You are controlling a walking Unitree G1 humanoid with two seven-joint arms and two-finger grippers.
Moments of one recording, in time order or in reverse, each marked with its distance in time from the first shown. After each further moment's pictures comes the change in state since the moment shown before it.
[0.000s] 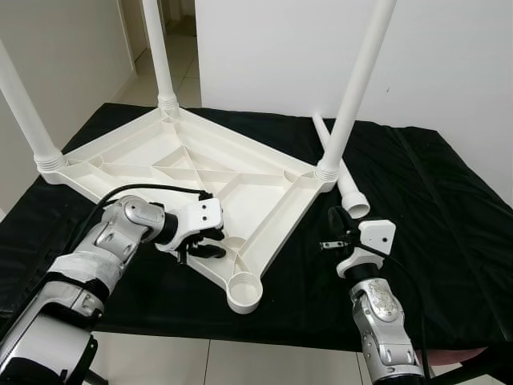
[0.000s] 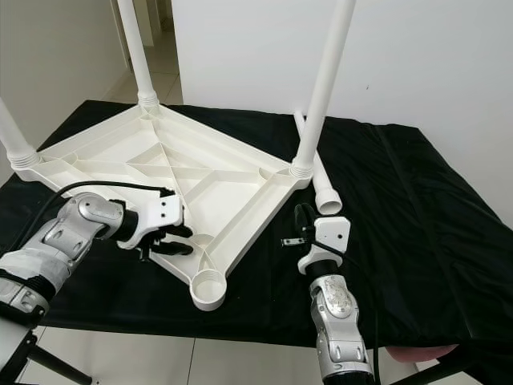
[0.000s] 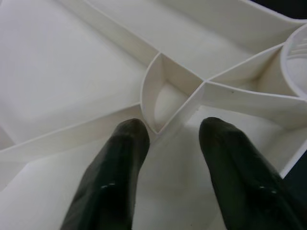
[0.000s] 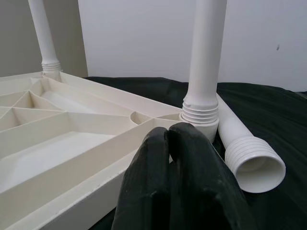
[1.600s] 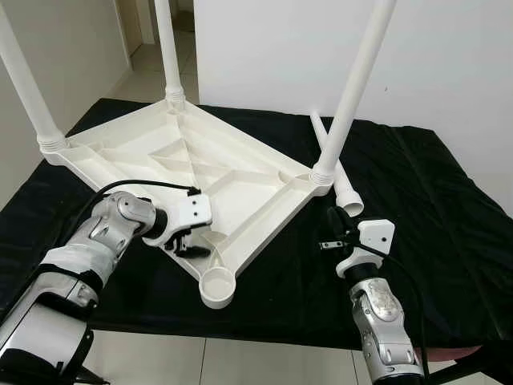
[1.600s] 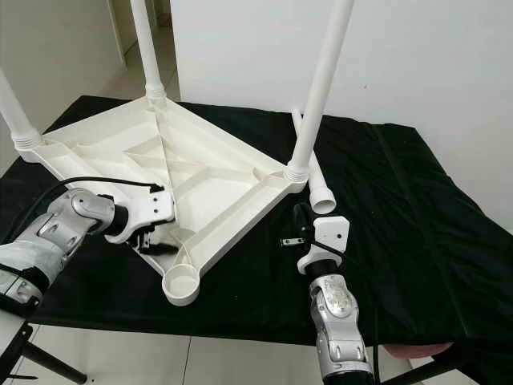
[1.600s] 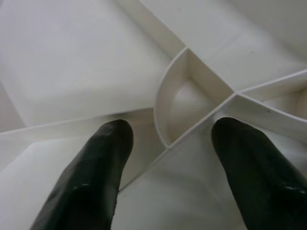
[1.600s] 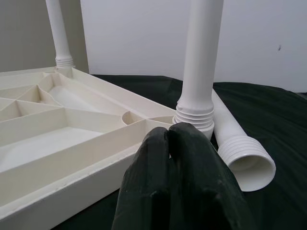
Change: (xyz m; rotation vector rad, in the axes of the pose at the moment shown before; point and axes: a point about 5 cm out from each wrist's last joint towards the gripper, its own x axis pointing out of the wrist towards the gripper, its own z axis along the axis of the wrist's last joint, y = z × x) left arm -0.007 0.009 -0.012 0.002 0.103 0.051; right arm 0.001 0.000 0.000 0.000 -0.001 0.012
